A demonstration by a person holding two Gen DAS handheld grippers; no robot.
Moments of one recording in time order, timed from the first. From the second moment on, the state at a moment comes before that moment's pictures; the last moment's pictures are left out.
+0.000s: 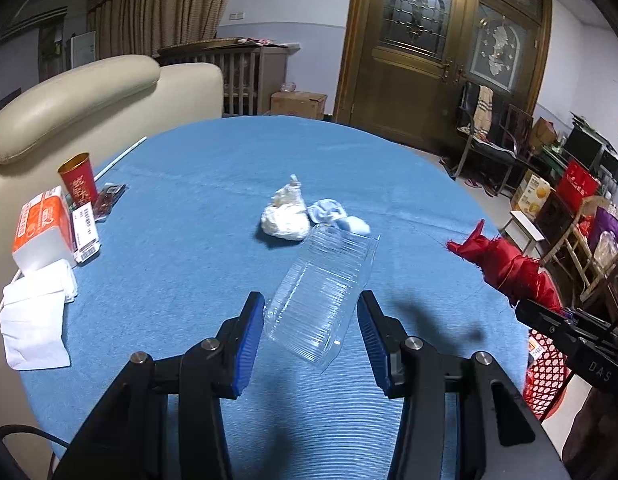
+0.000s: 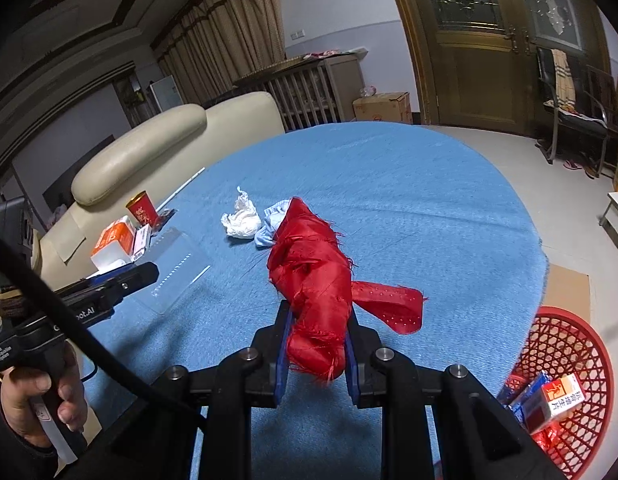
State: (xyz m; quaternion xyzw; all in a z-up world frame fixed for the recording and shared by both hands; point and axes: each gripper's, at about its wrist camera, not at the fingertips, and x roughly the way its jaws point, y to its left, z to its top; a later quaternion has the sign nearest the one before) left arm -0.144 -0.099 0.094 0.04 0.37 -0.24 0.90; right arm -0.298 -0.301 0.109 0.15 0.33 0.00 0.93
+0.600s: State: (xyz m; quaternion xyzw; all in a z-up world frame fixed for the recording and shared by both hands) left arm -0.170 -0.155 0.102 0.06 0.37 -0.29 0.88; right arm -0.357 -0.351 0.117 0.19 0.30 -0.07 0.93
